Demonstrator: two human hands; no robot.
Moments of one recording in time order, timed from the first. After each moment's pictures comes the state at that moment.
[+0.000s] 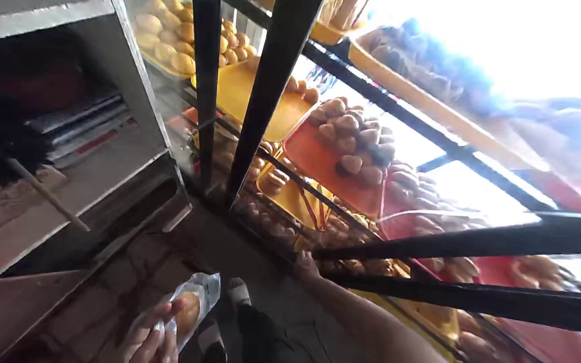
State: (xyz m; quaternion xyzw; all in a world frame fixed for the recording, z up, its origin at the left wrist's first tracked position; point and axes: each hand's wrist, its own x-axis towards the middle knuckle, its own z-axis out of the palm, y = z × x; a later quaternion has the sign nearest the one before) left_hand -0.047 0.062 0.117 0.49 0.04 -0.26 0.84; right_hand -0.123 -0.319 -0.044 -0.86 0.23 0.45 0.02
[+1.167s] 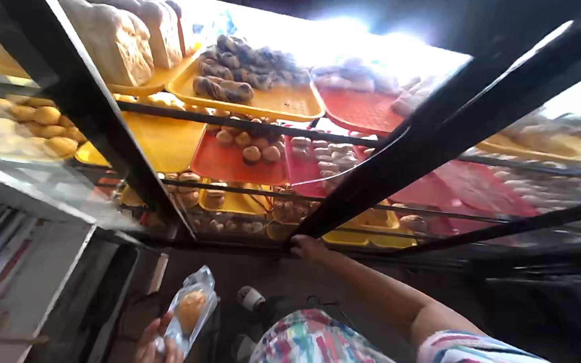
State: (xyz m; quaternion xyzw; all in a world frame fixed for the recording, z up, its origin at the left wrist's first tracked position) left_hand -0.014 0.036 0.135 0.41 -0.04 -0.35 0.84; right_hand -0.231 -0.345 0.068 -0.82 0.43 0.20 0.33
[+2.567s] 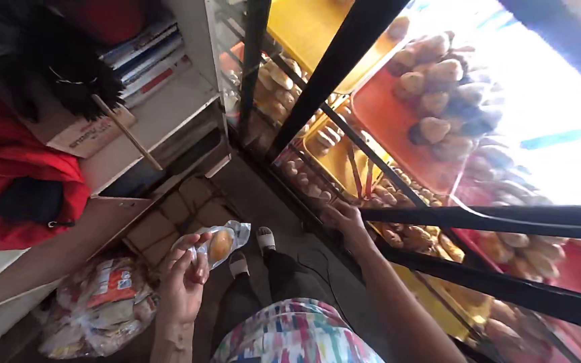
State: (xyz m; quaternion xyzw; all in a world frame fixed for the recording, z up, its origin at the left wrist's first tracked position) left_hand -0.026 0.091 0.111 0.47 0.11 -0.19 0.86; right_hand -0.096 -0.301 0.050 -0.73 0.34 0.02 0.59
